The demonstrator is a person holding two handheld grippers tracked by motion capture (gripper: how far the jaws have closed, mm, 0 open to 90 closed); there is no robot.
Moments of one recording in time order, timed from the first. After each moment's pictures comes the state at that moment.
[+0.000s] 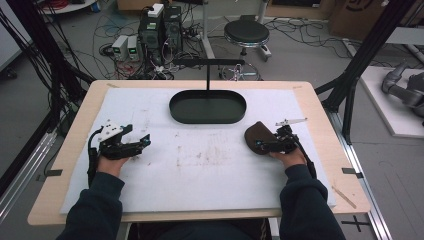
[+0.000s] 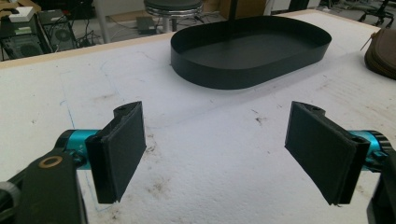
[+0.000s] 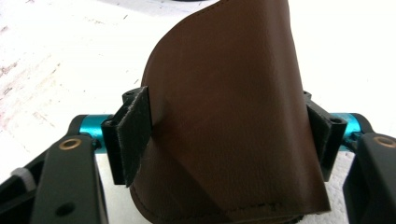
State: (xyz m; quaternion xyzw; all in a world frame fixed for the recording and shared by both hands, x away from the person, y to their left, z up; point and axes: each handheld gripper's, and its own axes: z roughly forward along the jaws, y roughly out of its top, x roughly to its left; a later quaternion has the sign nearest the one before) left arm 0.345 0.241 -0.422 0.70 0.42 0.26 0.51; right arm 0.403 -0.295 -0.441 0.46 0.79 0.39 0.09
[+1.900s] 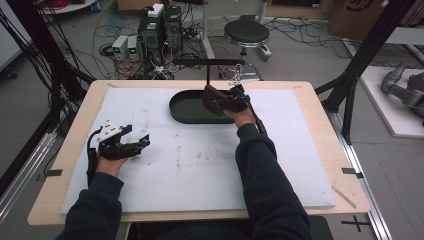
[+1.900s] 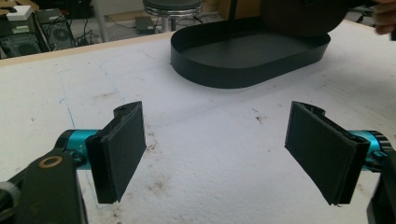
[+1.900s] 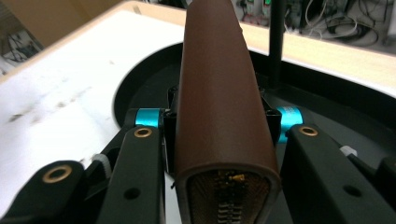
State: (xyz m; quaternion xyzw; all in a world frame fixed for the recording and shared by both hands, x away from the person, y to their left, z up) left arm 0.345 0.244 -0.424 0.70 0.42 0.26 0.51; right arm 0.519 -0.148 -0.395 0.39 0.78 0.47 0.10
